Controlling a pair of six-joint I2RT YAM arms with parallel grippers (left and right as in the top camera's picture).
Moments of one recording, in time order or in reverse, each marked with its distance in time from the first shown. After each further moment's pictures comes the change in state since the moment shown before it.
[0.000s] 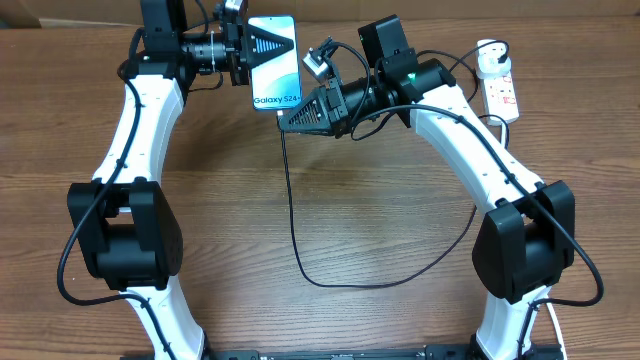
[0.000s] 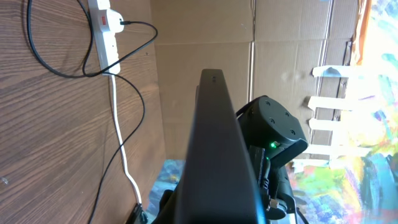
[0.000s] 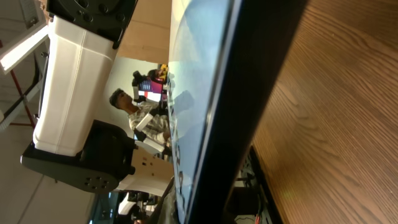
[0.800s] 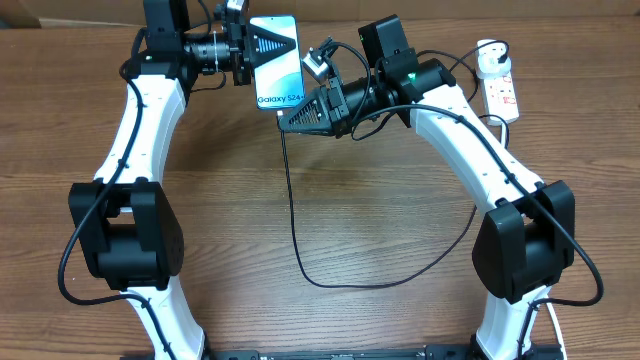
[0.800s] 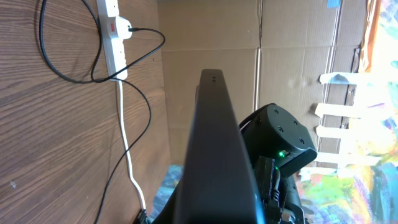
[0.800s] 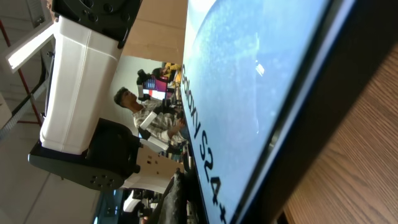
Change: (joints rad) left arm -0.007 0.000 0.000 -0.006 -0.045 0.004; right arm 0.000 0.000 0.000 0.001 -0.022 0.008
